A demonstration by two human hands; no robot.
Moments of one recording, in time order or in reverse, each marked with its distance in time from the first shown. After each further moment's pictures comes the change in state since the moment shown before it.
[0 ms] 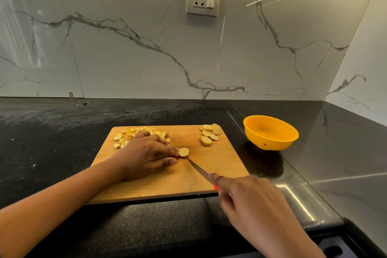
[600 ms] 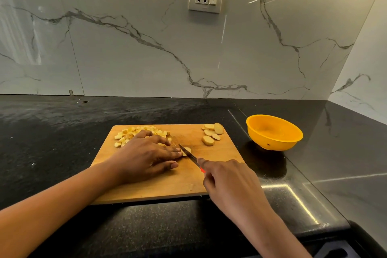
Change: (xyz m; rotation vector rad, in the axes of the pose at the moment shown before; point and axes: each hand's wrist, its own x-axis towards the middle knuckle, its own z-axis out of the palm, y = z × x) left_hand -0.002 -0.001 0.000 0.202 -0.036 0.056; right_hand 0.043 -0.008 0.027 -0.040 0.038 0.020
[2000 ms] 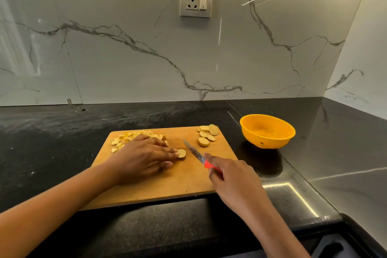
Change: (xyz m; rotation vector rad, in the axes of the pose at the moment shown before) left_hand 0.000 -0.001 -0.002 -0.022 0.088 0.059; right_hand -0.004 0.020 0.000 0.246 -0.006 0.179
